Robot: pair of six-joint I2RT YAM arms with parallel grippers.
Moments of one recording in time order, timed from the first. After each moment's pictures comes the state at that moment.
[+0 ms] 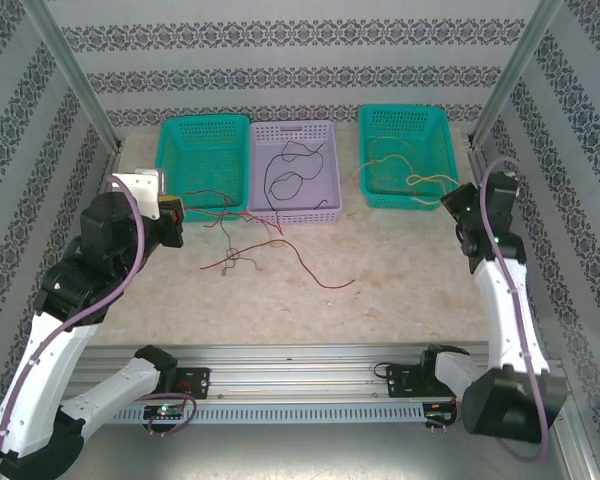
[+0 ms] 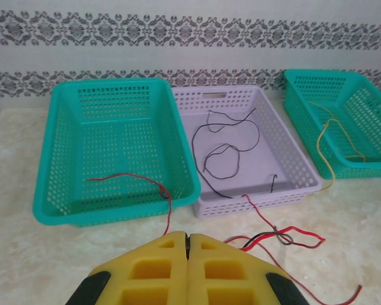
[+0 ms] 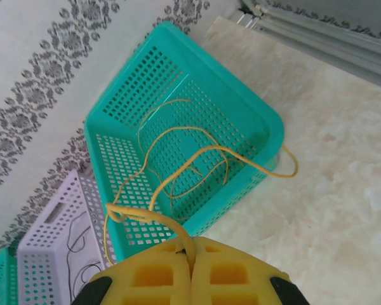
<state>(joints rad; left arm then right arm) -0.40 0.85 1.32 -0.87 -0.19 -0.21 -0.16 1.10 0.97 -0.41 -0.03 0.78</state>
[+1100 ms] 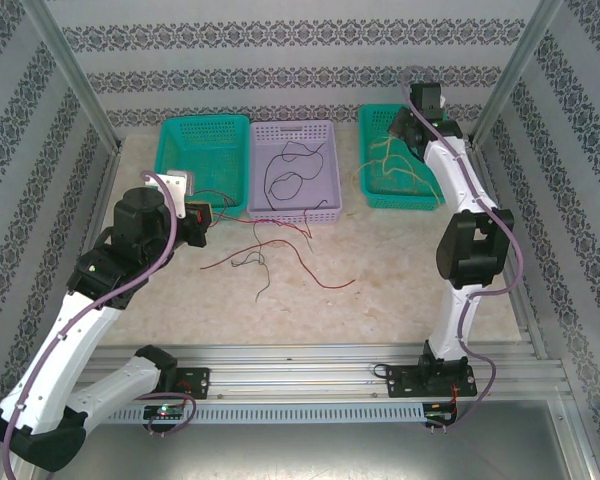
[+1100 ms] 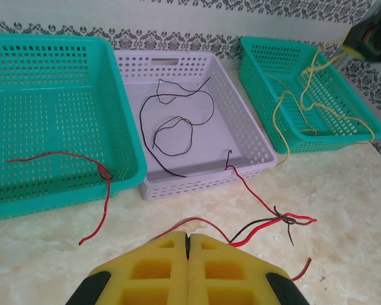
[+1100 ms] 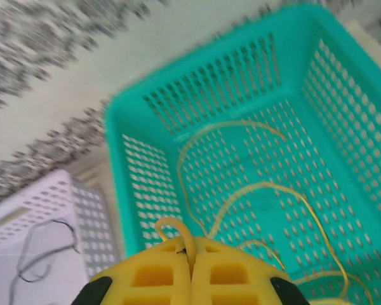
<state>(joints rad) -0.40 0.90 1.17 -0.73 -0.02 -0.28 0.07 2.02 1.99 -0.61 0.11 0.54</state>
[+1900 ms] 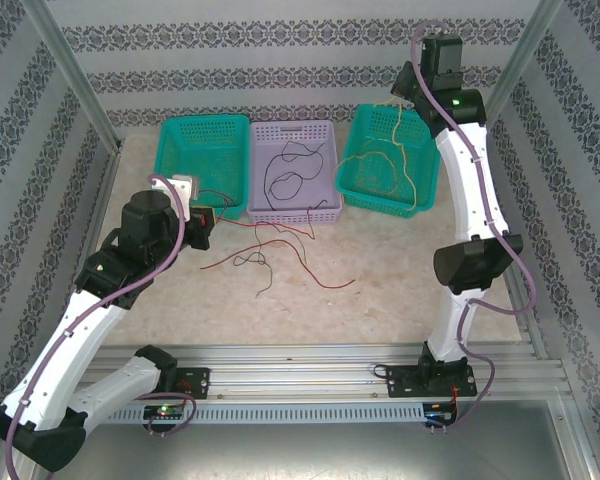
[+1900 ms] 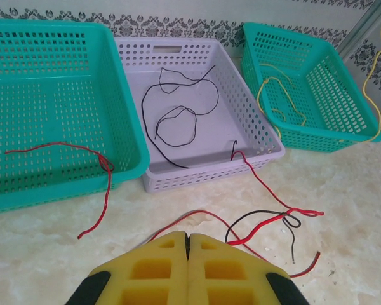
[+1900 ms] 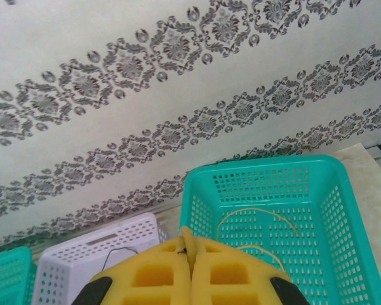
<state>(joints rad) -0.40 0.89 1.11 -0.70 -0.02 -0.28 0.13 1.96 2.39 -0.86 0.15 0.44</state>
